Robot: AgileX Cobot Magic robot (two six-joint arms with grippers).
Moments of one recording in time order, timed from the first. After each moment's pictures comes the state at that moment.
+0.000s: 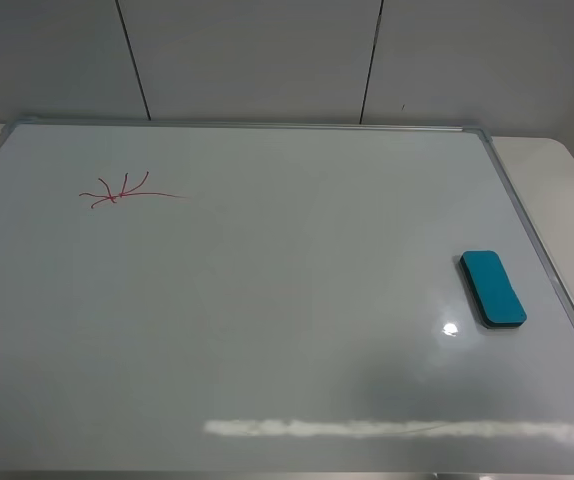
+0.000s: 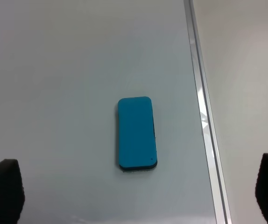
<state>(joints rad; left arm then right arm) -0.10 -0.01 -0.51 0.11 1.06 -0.18 -0.04 0.00 -0.50 0.13 1.06 -0.07</state>
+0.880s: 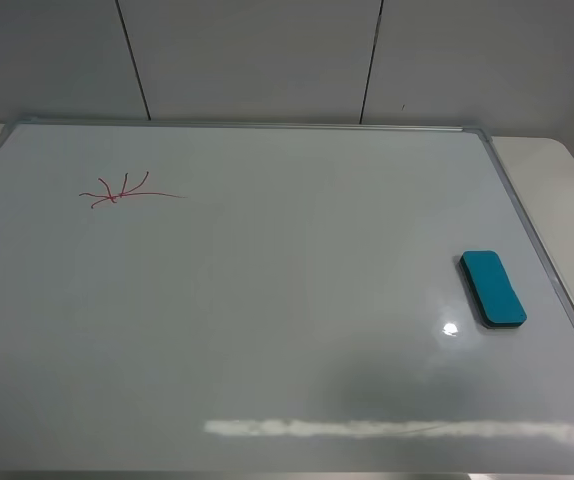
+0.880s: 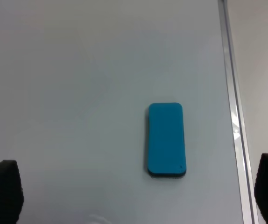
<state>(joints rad) -0.10 -0.01 -0.51 0.11 1.06 -0.18 -0.04 0.00 -0.52 0.26 1.03 -0.16</state>
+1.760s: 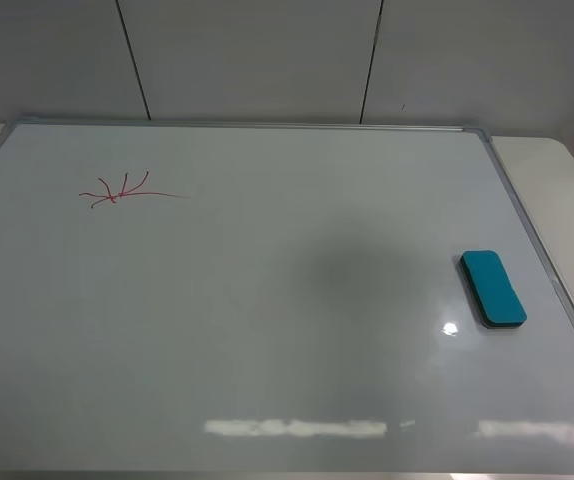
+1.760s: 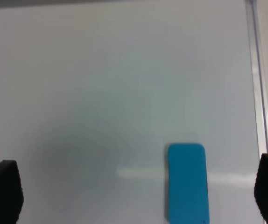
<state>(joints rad) -0.10 -0.01 -0.51 0.11 1.06 -0.18 -0.02 0.81 -0.82 0.34 0.88 -0.19</state>
